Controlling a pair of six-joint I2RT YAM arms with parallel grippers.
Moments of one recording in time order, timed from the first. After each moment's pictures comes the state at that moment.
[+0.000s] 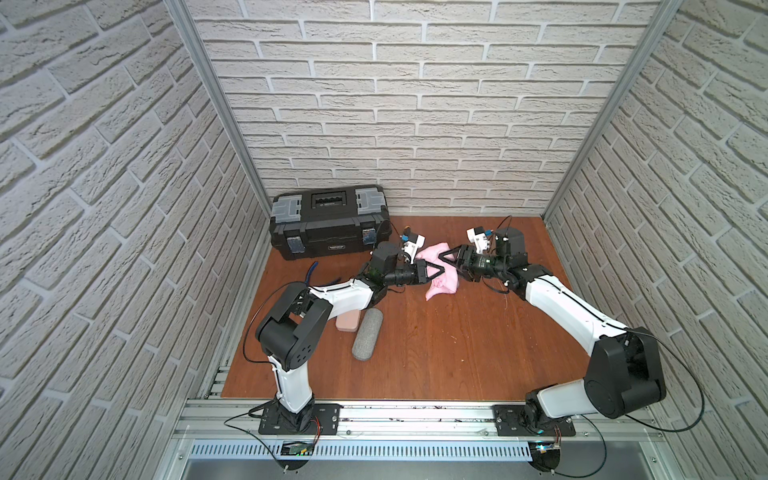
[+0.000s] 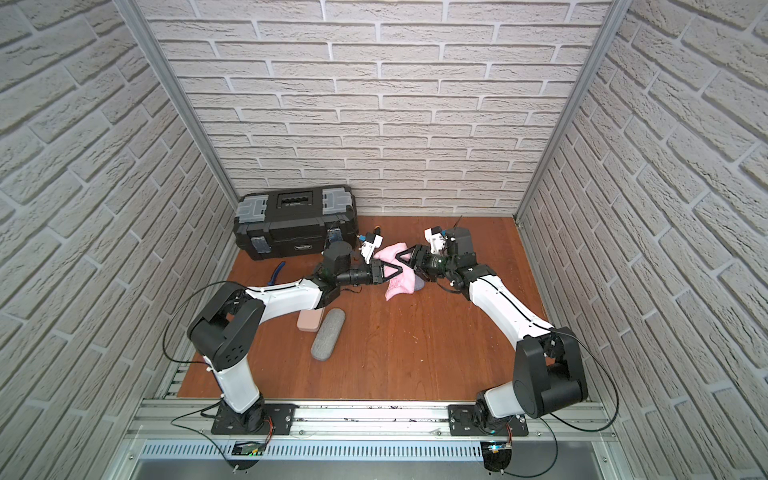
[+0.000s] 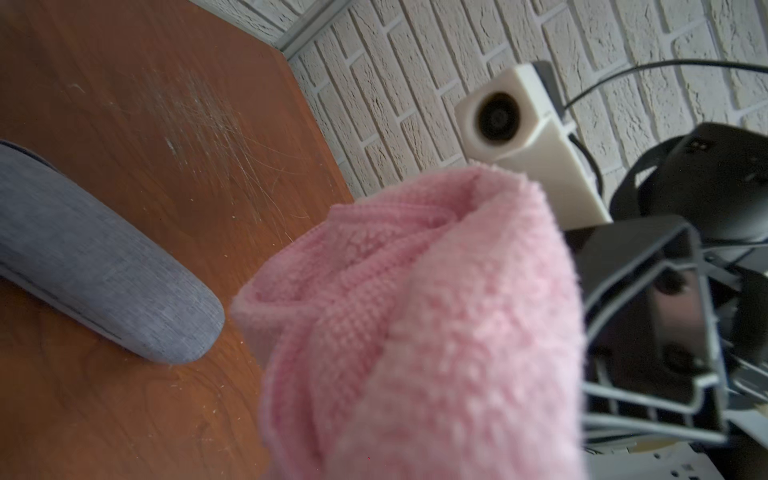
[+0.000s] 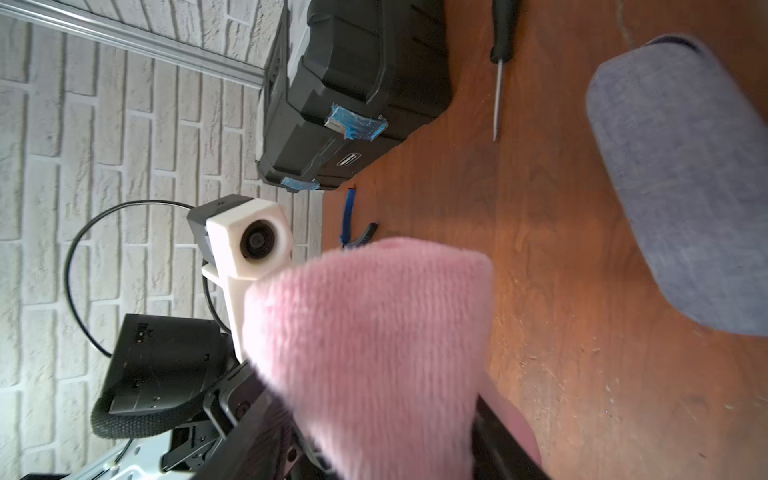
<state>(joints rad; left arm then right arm) -0.63 1.80 1.04 0.53 0.67 -0.84 0.22 1.44 1.09 -0.30 -0.64 0.83</state>
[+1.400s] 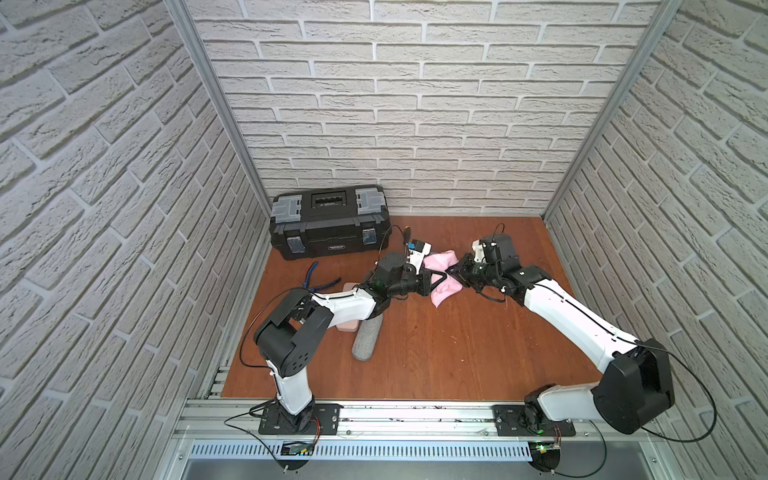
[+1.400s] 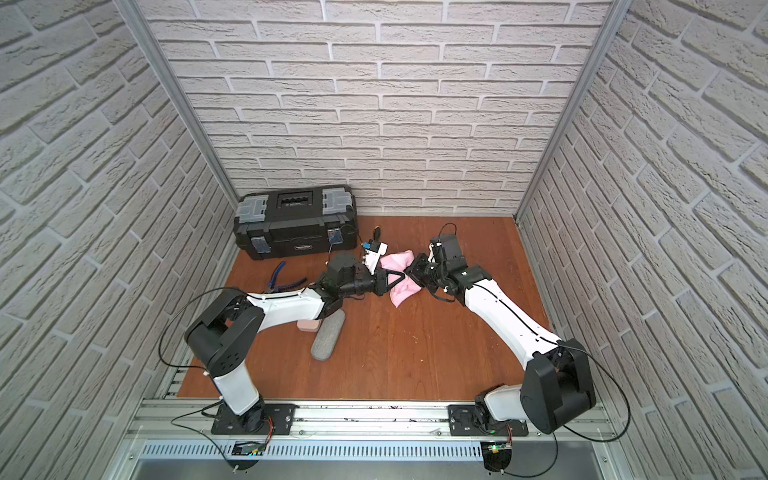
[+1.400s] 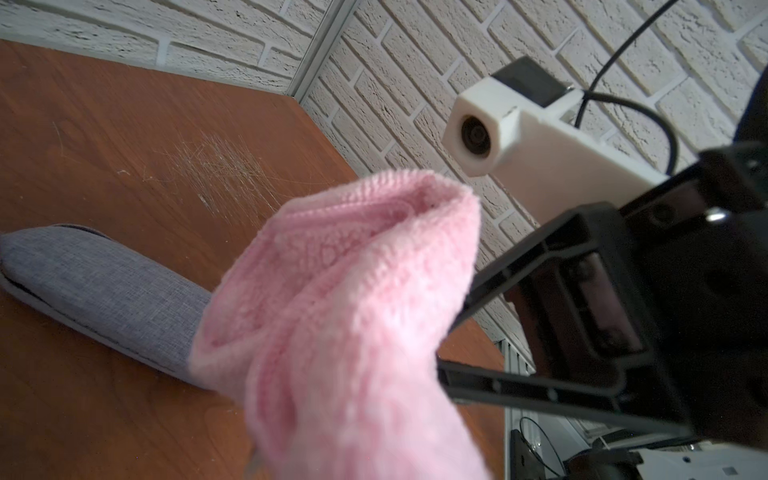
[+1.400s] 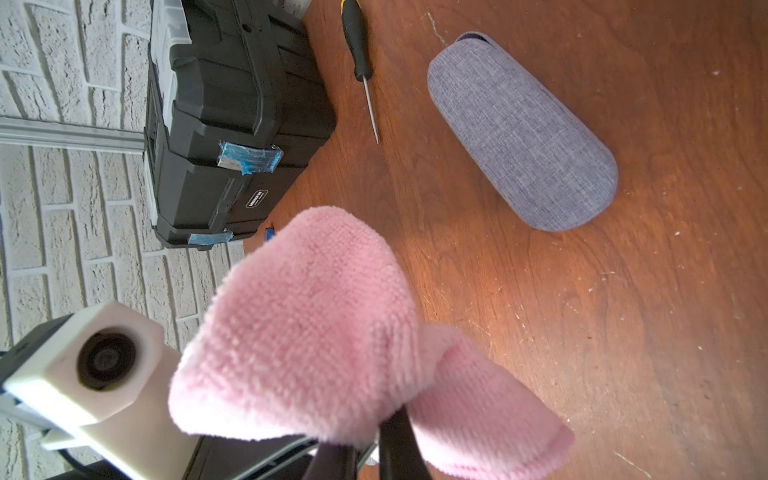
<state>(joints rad) -0.73 1.76 0.97 0.57 0.52 -0.55 0.35 1.37 1.07 -0.47 -0.27 1.00</state>
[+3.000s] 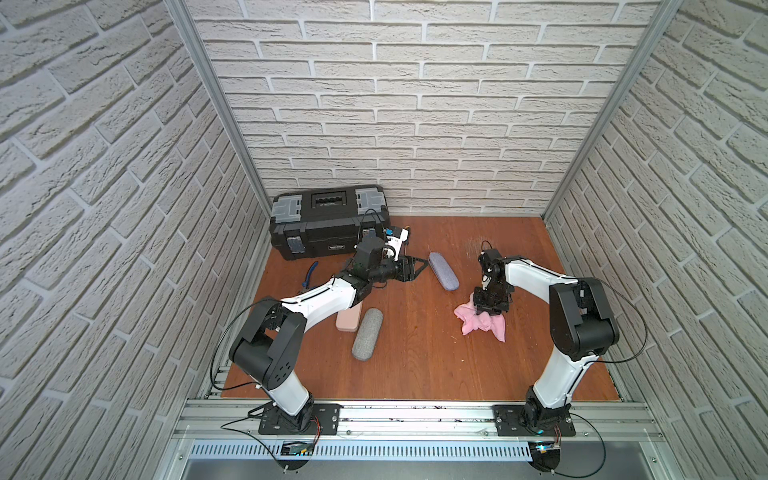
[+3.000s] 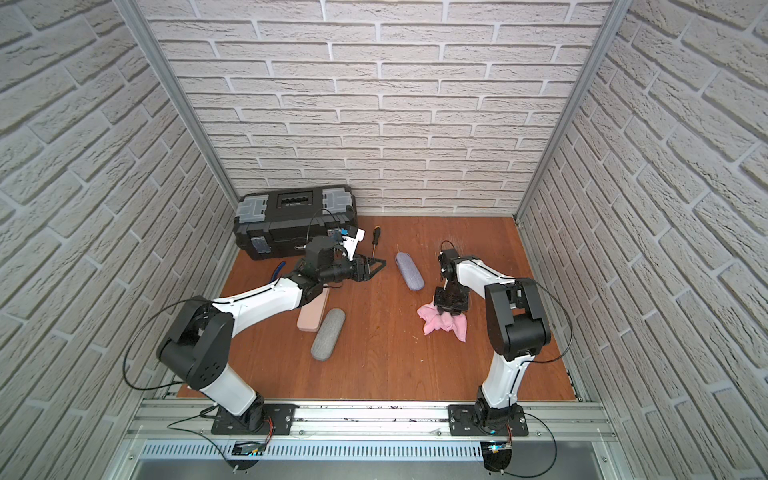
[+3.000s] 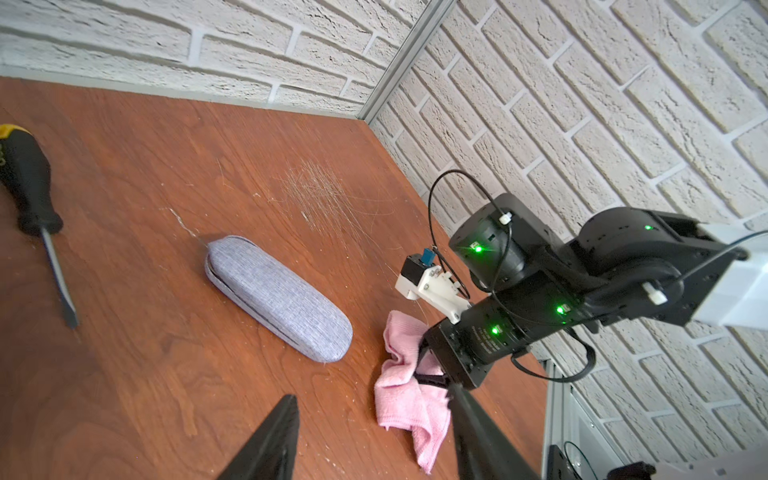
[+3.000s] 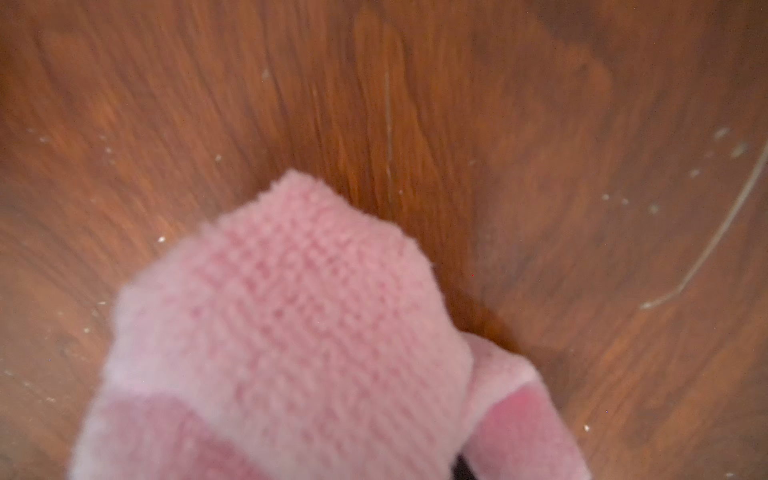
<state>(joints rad) -0.57 1.64 1.03 0.25 0.51 -0.46 0.12 1.82 1.14 -0.92 -0.08 0.40</state>
